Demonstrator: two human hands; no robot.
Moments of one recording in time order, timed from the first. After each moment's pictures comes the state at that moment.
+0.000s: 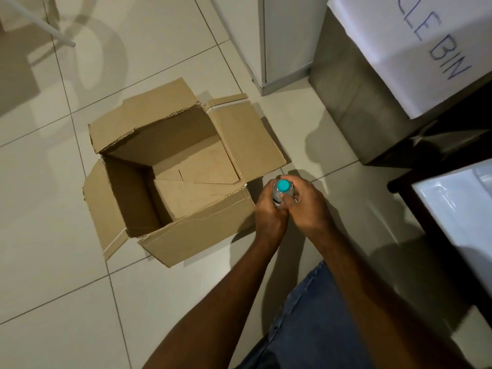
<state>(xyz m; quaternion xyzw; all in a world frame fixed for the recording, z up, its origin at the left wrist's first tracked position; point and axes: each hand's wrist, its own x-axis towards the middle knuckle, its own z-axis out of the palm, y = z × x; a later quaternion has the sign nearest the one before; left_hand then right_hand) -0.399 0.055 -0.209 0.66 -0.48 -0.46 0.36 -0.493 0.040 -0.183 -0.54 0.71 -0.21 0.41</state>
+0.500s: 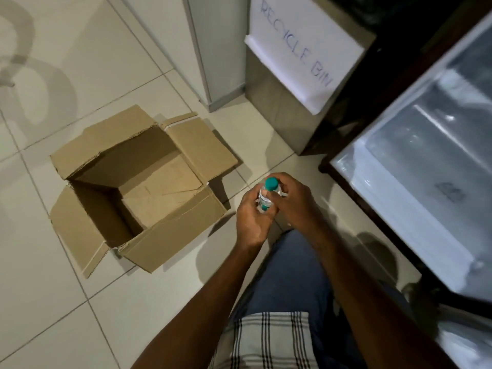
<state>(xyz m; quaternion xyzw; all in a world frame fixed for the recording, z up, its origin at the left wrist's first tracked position) -0.419 0.111 -0.130 0.55 -0.57 -0.50 0.36 -0.541 0.113 -0.078 -0.49 0.71 -0.31 0.41</state>
